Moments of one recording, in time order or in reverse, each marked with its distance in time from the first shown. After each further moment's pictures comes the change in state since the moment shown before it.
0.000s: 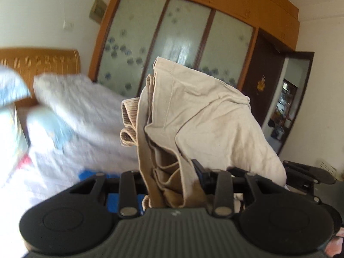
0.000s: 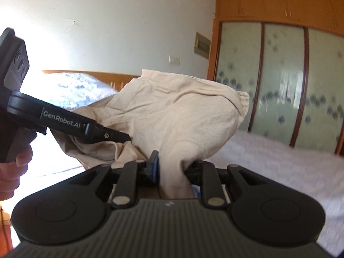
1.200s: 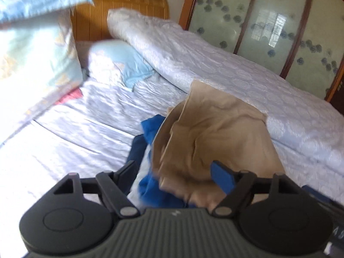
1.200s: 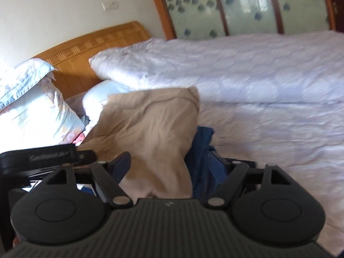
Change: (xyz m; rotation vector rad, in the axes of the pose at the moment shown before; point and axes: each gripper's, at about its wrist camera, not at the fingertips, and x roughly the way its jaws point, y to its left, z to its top) left arm 0.189 0.128 -0.128 -0.196 0.216 0.482; right arm 0.207 -0.046 -0.169 0.489 0.293 -0.091
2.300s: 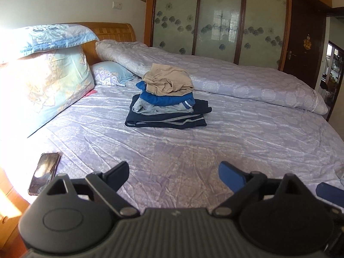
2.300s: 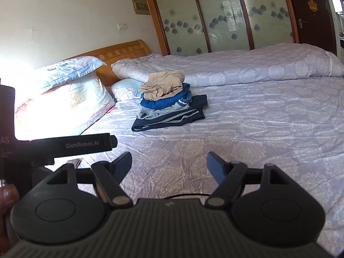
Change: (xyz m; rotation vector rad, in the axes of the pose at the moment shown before) left arm -0.365 -0.011 -0.265 0.214 -0.097 -0.092; right arm -0.394 0.044 -0.221 -0.001 -0.090 -0.044
